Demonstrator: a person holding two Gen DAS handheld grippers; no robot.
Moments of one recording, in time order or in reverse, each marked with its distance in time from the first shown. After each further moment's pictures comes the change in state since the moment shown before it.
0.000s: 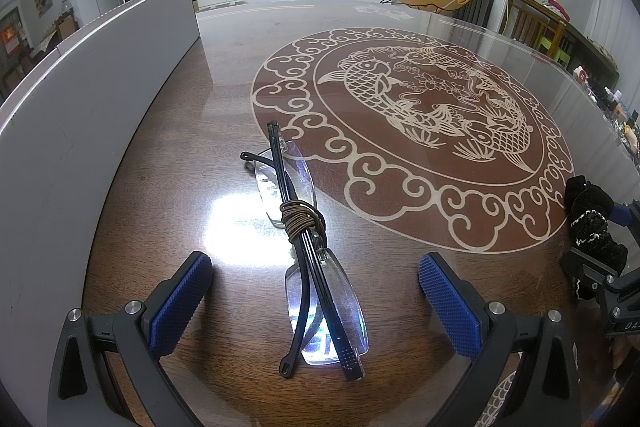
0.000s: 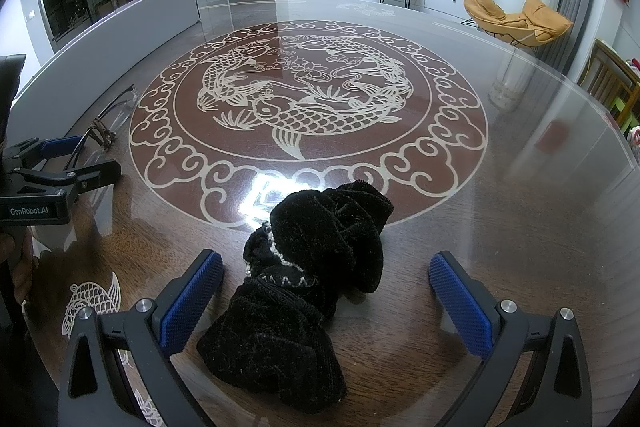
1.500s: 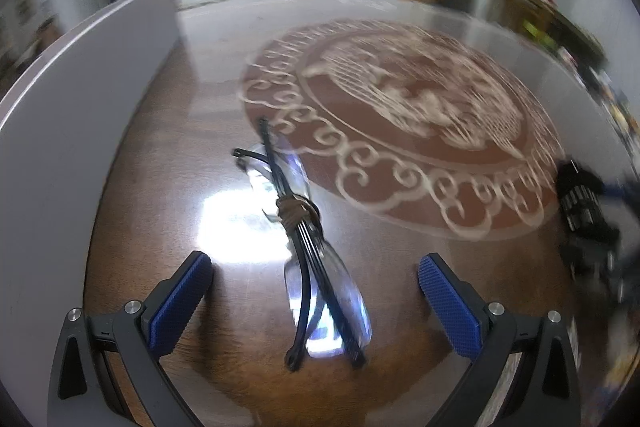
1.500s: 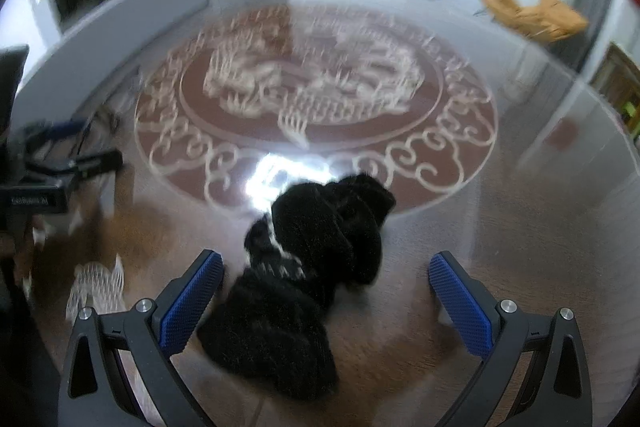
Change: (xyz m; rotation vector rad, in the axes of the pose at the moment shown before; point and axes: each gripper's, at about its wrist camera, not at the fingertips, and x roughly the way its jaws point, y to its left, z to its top) left arm -0.004 0.002 -0.002 0.090 0.046 -0.067; right arm 0.004 -0.003 0.008 -0.051 0.127 0.037
